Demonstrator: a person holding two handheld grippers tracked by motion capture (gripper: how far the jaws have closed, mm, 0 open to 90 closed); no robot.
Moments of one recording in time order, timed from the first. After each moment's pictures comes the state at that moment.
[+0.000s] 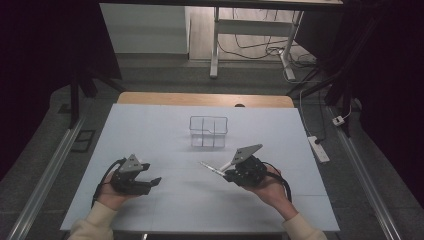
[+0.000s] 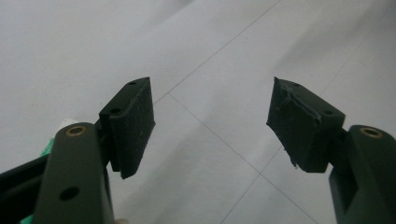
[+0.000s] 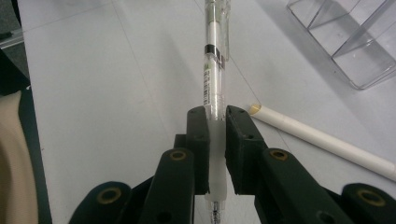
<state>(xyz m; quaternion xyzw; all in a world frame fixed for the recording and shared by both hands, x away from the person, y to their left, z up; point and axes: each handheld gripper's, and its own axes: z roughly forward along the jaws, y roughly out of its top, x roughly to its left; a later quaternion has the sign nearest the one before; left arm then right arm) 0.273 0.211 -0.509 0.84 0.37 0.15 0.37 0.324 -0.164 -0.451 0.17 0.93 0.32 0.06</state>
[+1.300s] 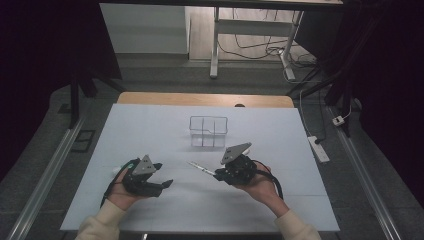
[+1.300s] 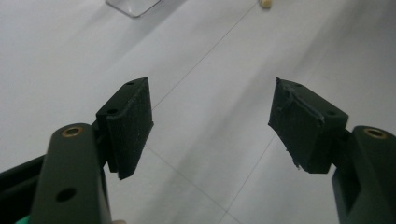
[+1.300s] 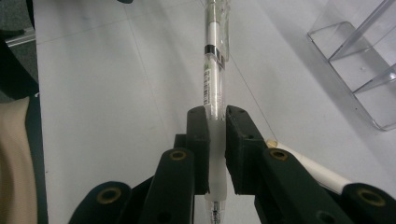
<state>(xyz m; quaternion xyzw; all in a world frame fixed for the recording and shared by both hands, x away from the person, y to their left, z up) 0.274 0.176 -0.499 0.86 0.31 0.15 0.38 0.328 -0.137 -0.453 0.13 0.93 0.33 0.06</state>
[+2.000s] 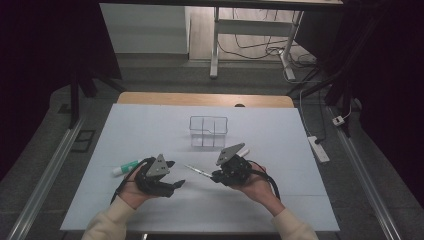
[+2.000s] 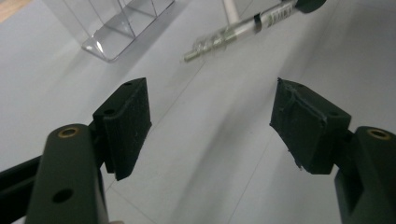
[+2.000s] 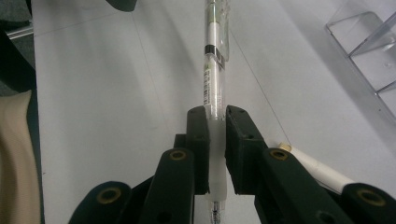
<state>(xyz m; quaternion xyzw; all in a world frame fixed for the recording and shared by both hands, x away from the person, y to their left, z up) 0.277 0.140 -0.484 0.87 0.26 0.17 0.38 0.331 -0.127 -0.462 0.13 0.94 0.31 0.04</state>
